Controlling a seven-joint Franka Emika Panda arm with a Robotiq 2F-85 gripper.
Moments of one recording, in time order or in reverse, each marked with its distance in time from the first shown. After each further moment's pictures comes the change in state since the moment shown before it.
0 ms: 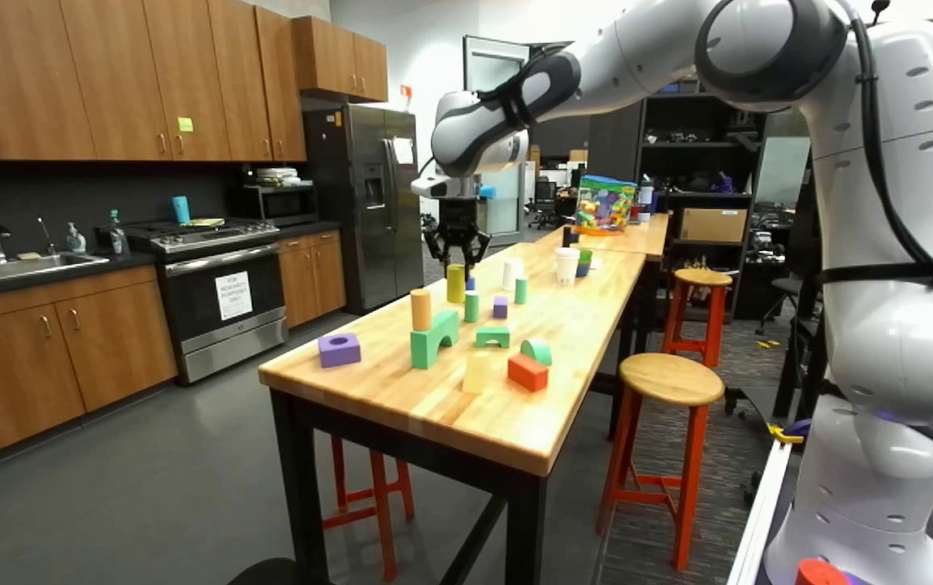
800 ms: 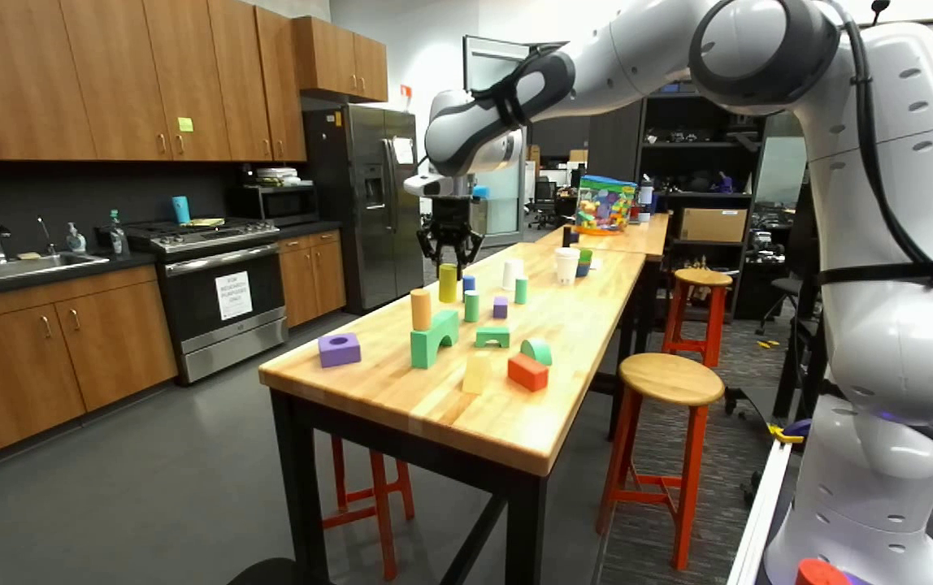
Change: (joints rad) arm 0.002 0.021 0.016 0.032 0.008 0.000 0.000
